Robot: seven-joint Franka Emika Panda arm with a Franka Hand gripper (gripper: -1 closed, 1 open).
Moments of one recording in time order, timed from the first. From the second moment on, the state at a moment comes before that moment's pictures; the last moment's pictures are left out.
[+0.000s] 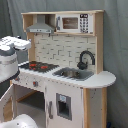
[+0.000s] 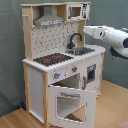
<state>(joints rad) -0.56 -1.31 0.88 -2.42 -0.57 3.10 -0.83</state>
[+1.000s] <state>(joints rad) -0.57 -1.16 0.76 -2.37 -0.57 3.17 -1.04</state>
